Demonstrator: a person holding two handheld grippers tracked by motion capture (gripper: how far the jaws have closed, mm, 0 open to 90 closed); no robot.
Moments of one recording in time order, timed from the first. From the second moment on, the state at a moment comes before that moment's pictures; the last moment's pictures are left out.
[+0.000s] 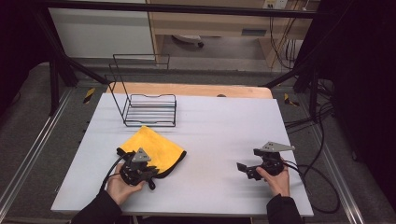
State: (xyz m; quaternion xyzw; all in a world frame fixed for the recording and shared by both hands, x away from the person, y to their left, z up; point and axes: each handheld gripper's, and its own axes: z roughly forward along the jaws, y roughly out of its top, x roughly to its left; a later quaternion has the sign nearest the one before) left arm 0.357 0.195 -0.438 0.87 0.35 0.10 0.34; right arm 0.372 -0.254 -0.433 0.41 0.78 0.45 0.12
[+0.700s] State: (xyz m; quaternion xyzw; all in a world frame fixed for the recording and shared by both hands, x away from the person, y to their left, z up) left arm 0.341 0.169 -0.444 0.87 0.33 0.16 0.32; right arm 0.373 -0.253 -0.433 0.41 0.78 0.45 0.12
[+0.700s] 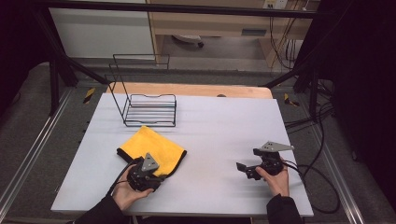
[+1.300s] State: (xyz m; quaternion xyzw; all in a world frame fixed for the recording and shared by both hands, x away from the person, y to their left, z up) left arm 0.351 0.187 -0.433 0.87 0.34 0.12 0.34; right arm 0.373 -0.249 -0.432 0.41 0.78 0.45 0.12
